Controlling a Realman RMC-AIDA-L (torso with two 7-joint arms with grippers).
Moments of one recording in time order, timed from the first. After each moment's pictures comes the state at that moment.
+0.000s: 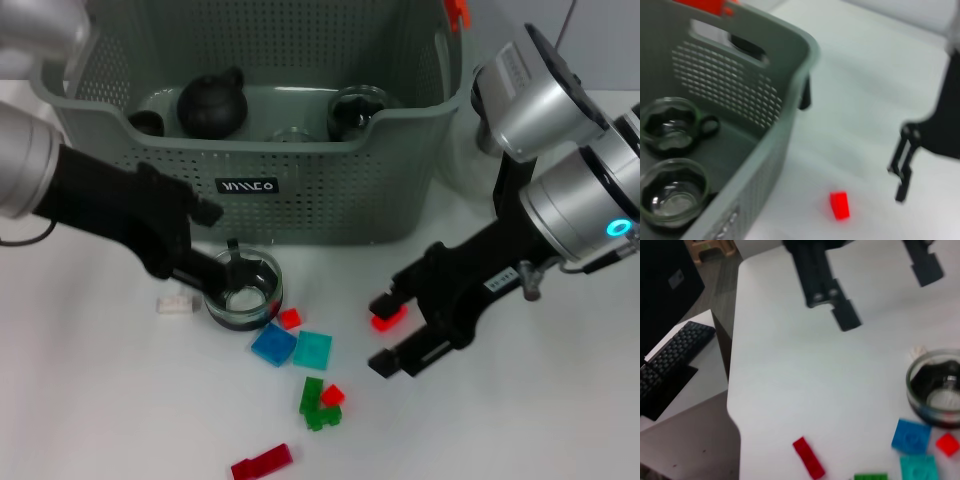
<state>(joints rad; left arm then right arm) -0.55 -2.16 -2.24 -1.61 -0.74 1.92 -2.09 0.85 2.08 -1.19 -0.87 -2.22 -1.69 1.92</state>
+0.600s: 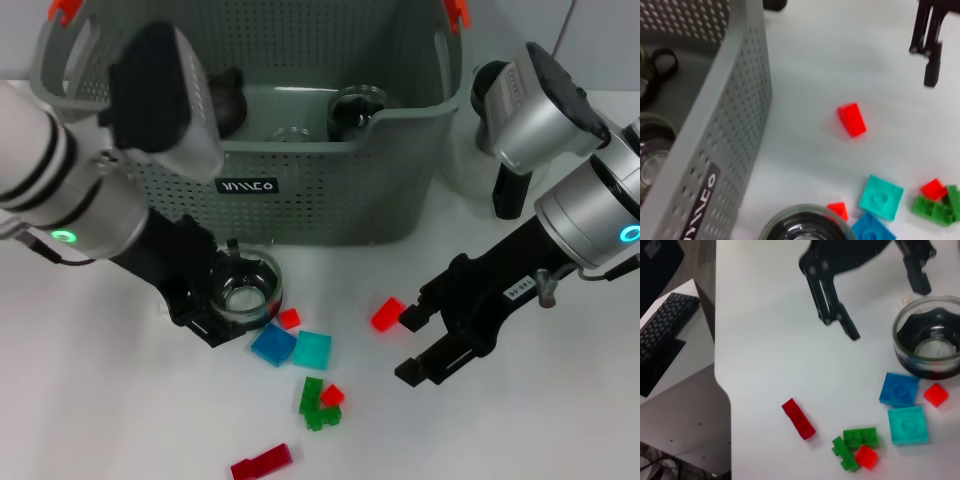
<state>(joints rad) -0.58 -2.17 -1.92 -1.43 -0.51 1.69 -1.96 0.86 2.08 -1.17 -0.87 -2.33 -1.71 1.96</state>
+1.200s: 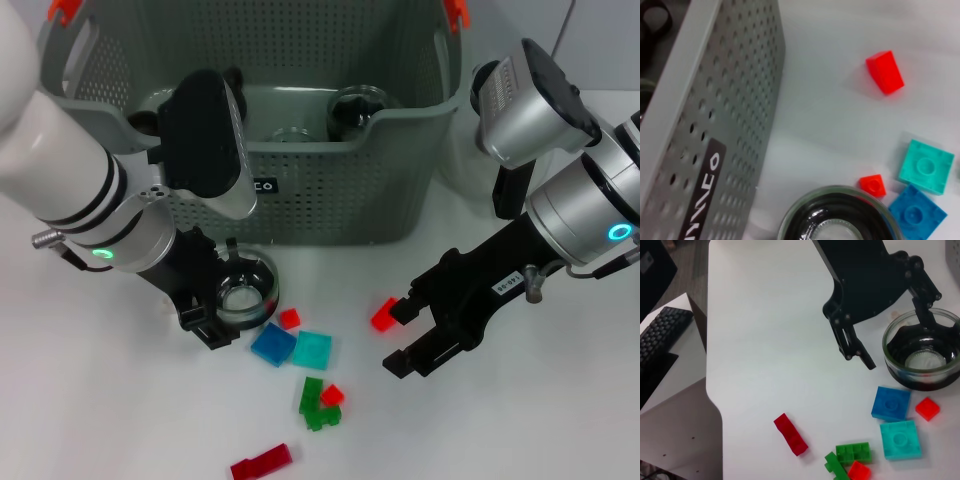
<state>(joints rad) -0.59 -2.17 -1.79 -1.29 -0.41 1.50 -1.98 0.86 2.09 -1.15 -0.86 -2.33 -1.68 1.97</state>
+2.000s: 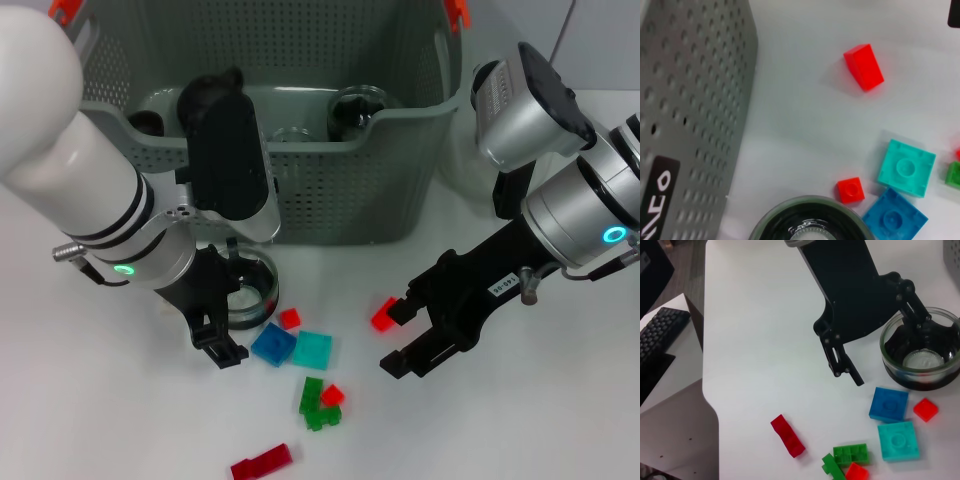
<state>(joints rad) -0.60 -2.17 -1.69 -1.26 -0.40 1.49 -2.03 0.86 2.09 -1.16 -0.84 -2.33 -1.66 1.96</state>
